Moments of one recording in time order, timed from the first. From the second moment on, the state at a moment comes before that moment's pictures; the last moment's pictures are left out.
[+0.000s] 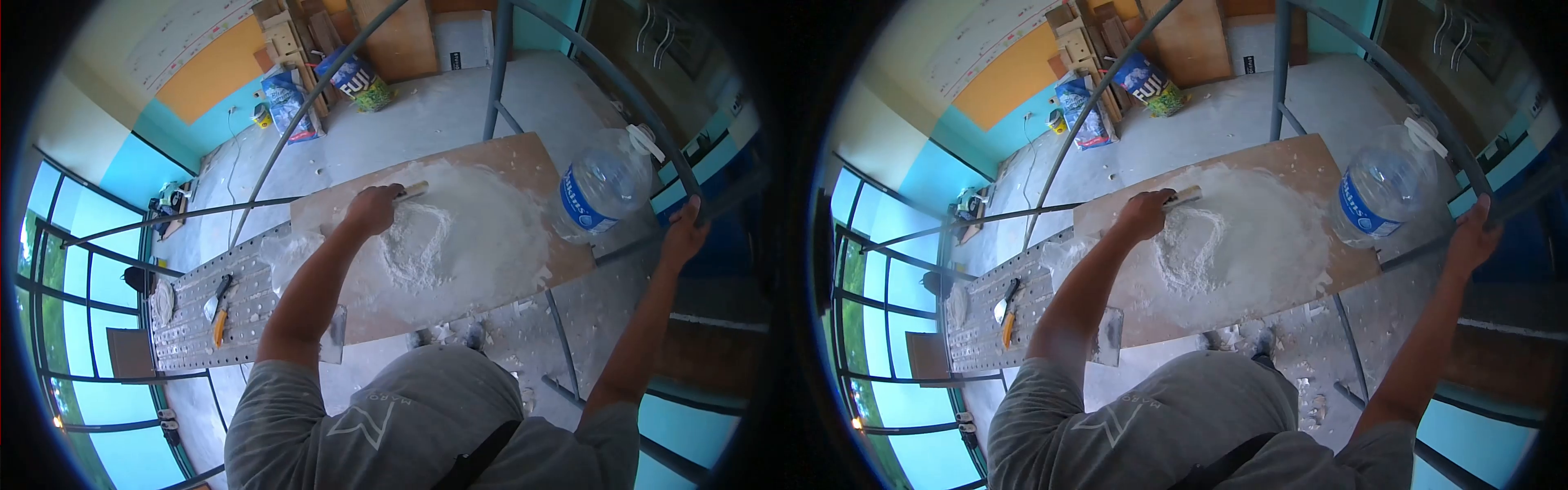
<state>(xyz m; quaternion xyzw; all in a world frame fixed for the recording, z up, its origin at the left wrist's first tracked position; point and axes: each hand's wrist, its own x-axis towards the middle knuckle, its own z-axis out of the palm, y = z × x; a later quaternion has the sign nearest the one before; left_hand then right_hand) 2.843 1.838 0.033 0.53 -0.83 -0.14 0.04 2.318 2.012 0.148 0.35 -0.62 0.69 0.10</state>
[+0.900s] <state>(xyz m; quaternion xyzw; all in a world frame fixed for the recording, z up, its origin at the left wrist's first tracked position) 2.700 1.898 0.030 0.70 -0.62 -0.31 0.15 2.313 2.012 0.143 0.29 -0.67 0.68 0.07</state>
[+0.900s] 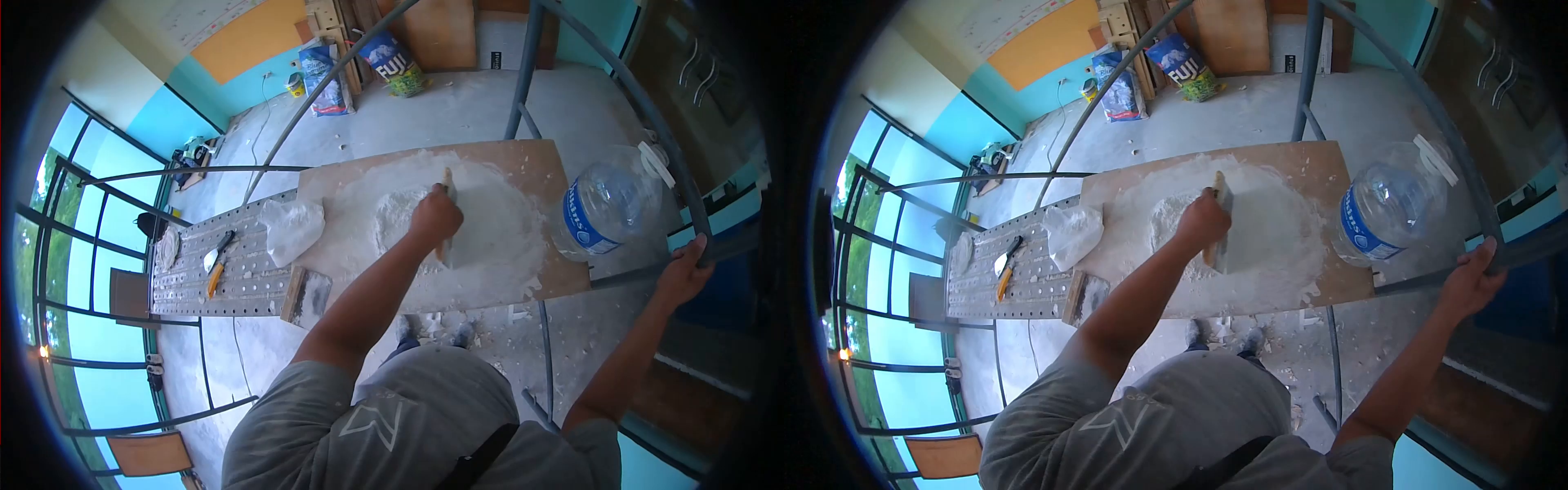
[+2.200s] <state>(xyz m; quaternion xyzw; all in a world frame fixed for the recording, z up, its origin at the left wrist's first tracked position) 2.828 1.985 0.057 0.59 -0.78 -0.12 0.16 2.311 2.016 0.143 0.31 -0.66 0.68 0.06</state>
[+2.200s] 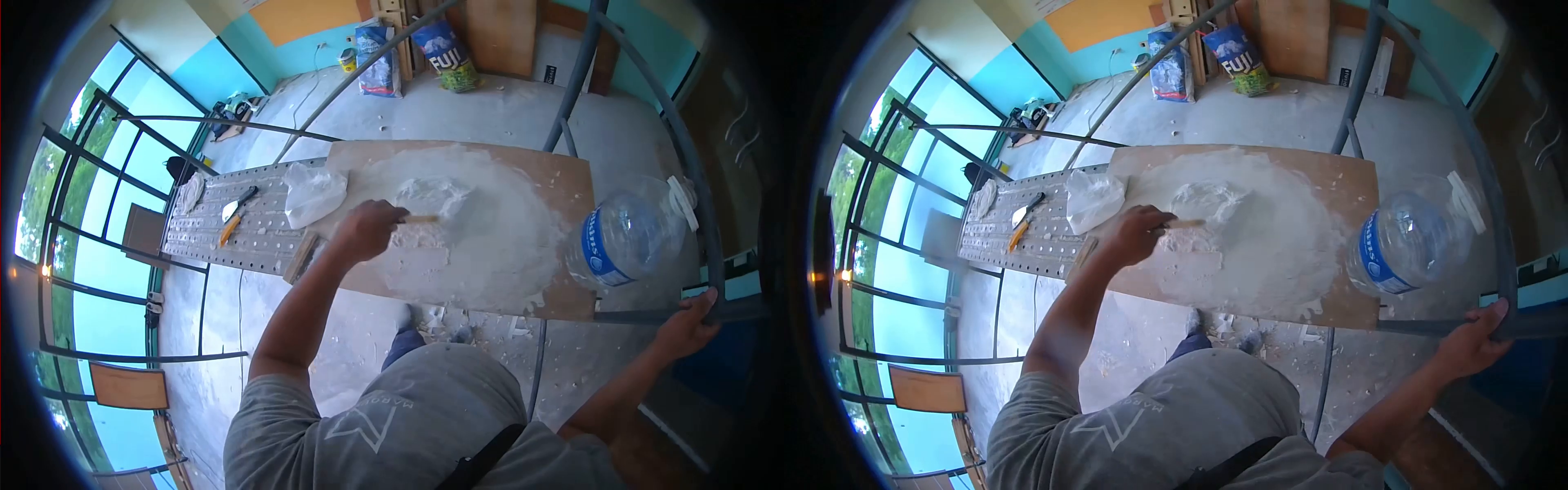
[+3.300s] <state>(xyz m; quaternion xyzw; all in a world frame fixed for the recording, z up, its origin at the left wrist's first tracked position) 2.874 1.861 0.031 0.68 -0.72 -0.12 0.05 2.310 2.012 0.140 0.30 -0.66 0.69 0.08</state>
